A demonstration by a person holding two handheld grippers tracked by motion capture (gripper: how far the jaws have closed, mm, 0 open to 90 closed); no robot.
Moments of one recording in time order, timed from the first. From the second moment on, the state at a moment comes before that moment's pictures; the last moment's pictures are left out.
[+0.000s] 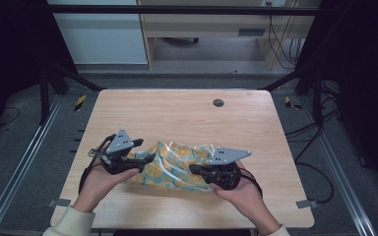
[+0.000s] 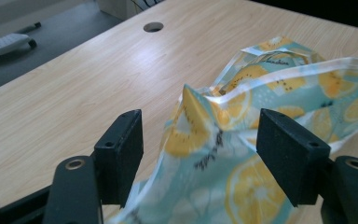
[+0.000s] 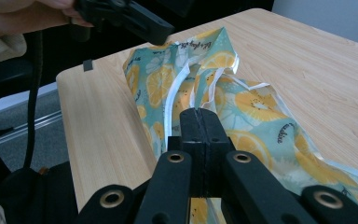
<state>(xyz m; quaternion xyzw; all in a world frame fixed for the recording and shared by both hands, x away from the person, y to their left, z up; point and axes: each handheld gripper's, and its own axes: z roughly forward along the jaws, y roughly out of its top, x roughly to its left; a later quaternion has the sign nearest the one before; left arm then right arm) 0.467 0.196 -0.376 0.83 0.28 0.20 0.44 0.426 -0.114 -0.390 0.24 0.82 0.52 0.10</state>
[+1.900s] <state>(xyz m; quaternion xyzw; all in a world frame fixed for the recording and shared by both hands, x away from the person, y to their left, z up) 0.396 0.207 -0.462 0.91 0.16 0.16 0.34 0.439 -0.059 -0.412 0.17 0.88 0.42 0.13</state>
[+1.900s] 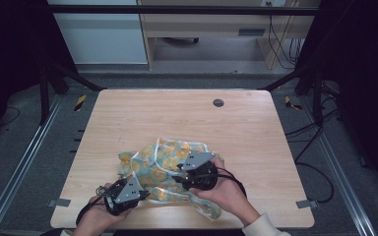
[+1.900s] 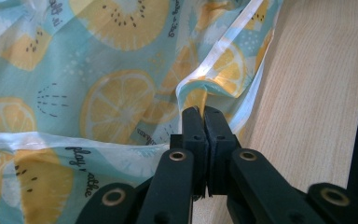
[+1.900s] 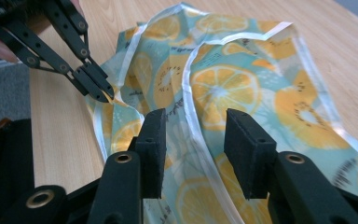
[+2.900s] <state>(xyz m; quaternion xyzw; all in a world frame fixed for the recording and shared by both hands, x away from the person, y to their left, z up) 0.393 0.207 -0.449 0.90 0.16 0.21 0.36 0.472 -0.074 -0.360 0.18 0.86 0.44 0.17</state>
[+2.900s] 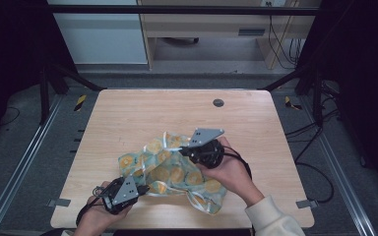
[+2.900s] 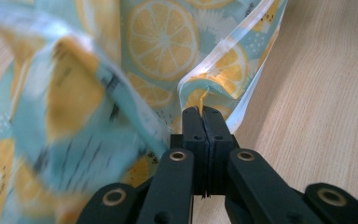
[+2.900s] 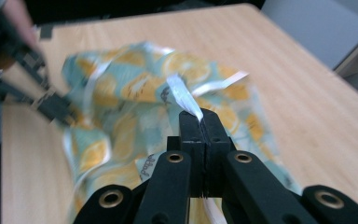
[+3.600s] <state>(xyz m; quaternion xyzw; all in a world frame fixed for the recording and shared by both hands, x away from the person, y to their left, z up) 0.393 0.207 -0.454 0.91 0.16 0.22 0.32 0.542 -0.101 -0.350 0.25 0.84 0.44 0.20</state>
